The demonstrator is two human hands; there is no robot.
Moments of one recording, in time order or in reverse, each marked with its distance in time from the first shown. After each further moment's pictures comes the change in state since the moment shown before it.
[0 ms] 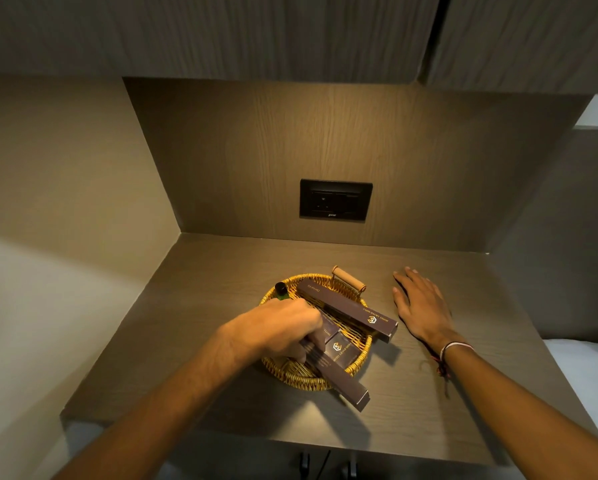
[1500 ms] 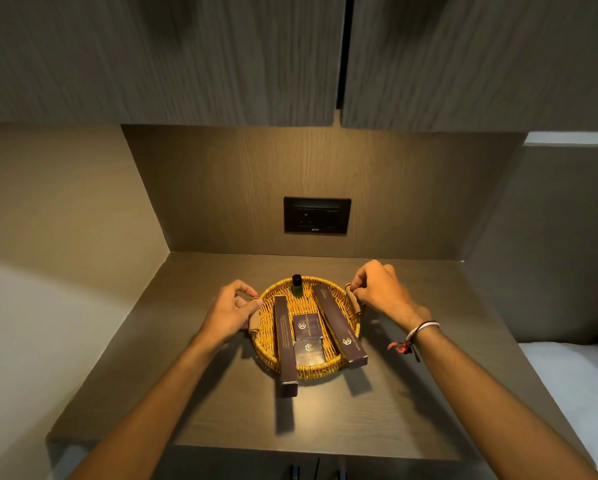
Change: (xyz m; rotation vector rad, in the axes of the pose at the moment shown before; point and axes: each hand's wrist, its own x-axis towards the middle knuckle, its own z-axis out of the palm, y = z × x) left_hand -0.010 -0.057 0.029 -0.936 0.726 -0.610; right_hand 0.011 -0.095 -0.072 0.304 -0.132 0.105
